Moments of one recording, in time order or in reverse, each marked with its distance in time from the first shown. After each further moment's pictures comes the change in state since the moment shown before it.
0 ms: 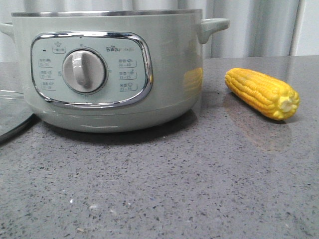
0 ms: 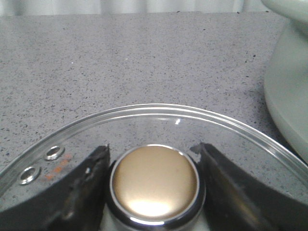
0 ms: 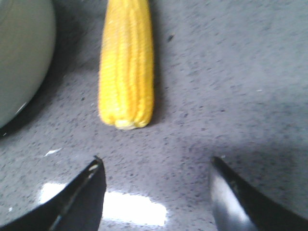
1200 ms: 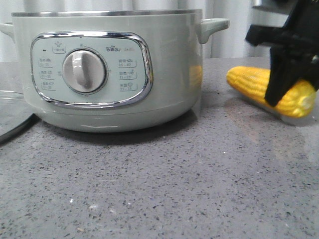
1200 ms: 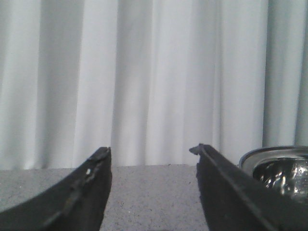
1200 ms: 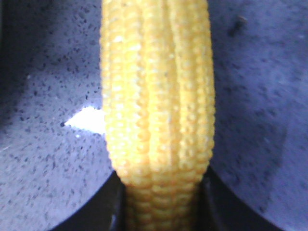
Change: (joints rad) left arm 0.000 -0.515 0.000 0.004 -0.003 0.009; right arm 0.091 0.497 -0.244 -0.026 0.068 0.000
